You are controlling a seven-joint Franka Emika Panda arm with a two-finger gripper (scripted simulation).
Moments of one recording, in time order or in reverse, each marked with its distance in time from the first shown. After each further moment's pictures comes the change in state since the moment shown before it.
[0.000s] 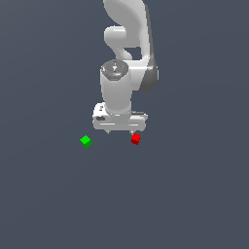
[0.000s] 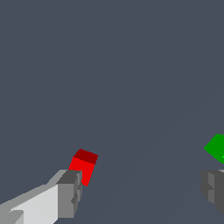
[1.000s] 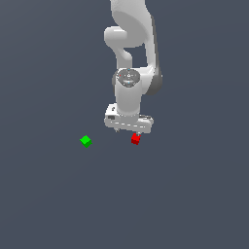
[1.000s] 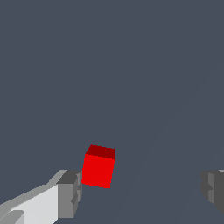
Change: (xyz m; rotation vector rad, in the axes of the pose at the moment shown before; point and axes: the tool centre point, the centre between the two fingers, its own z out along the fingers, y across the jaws) arm -0.031 -0.031 0.042 -0.007 0.013 0.154
